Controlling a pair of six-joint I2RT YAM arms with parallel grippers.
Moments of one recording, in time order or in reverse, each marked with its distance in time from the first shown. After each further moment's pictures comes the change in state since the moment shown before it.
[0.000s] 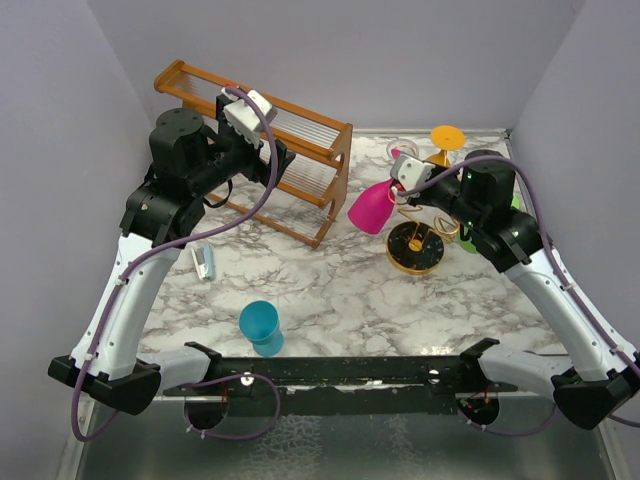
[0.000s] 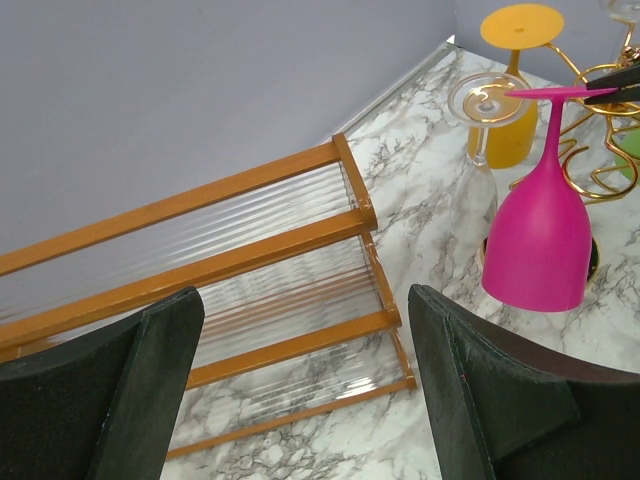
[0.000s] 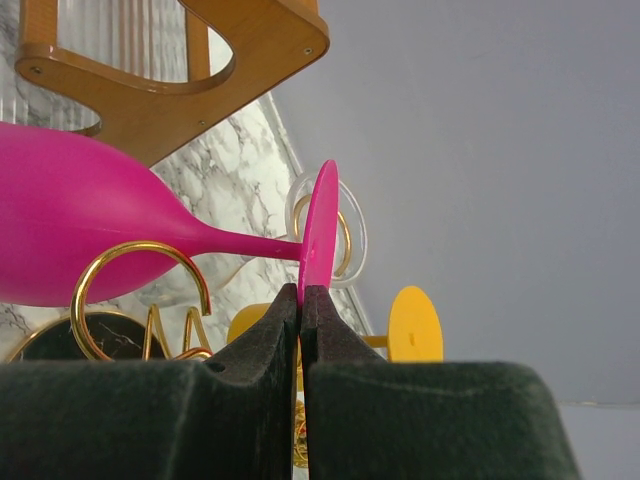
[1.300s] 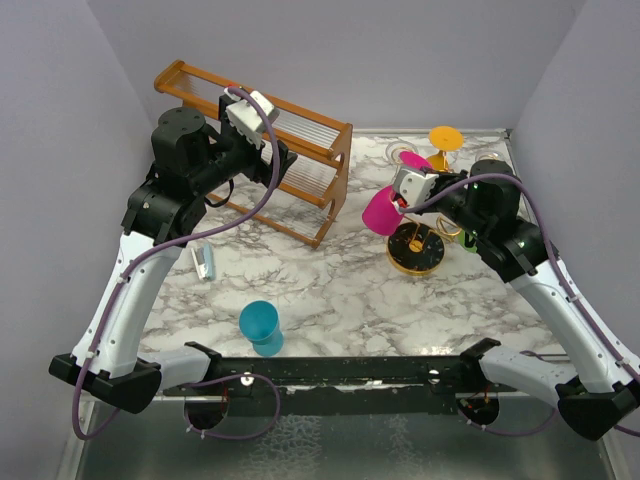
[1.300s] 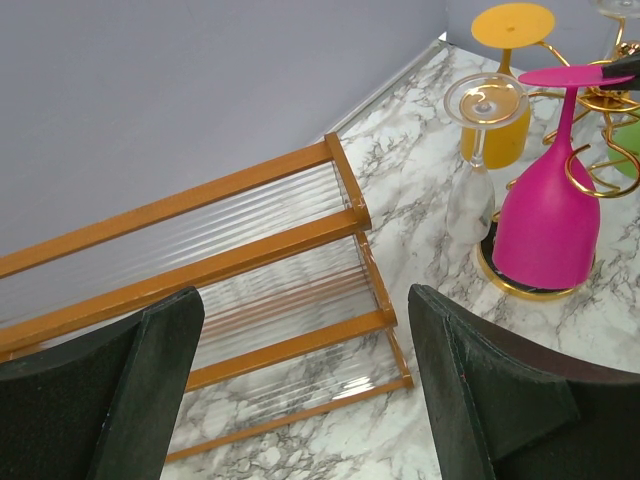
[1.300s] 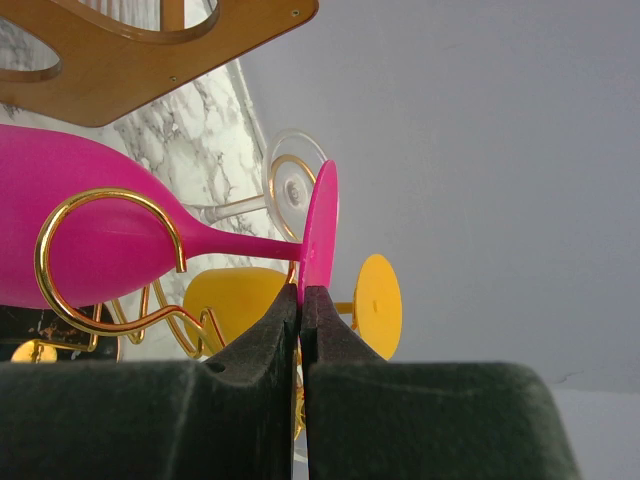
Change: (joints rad) left arm 0.000 0.008 0.000 0.000 0.019 0.004; right arm 0.000 -0.066 -0.061 0.000 0.043 -0.134
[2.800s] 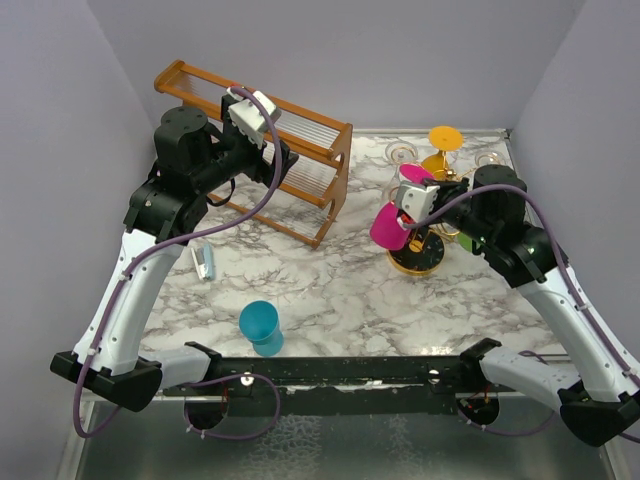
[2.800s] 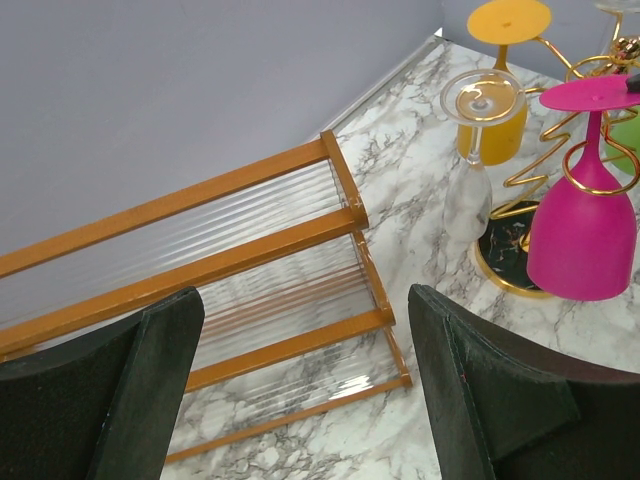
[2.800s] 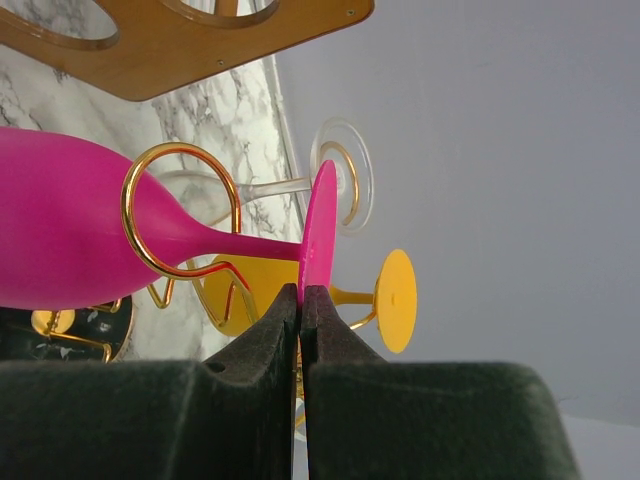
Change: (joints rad) left arm 0.000 0.010 0.000 0.000 0.009 0.003; right arm 0.000 -0.037 0.007 -0.124 -0.049 -0.080
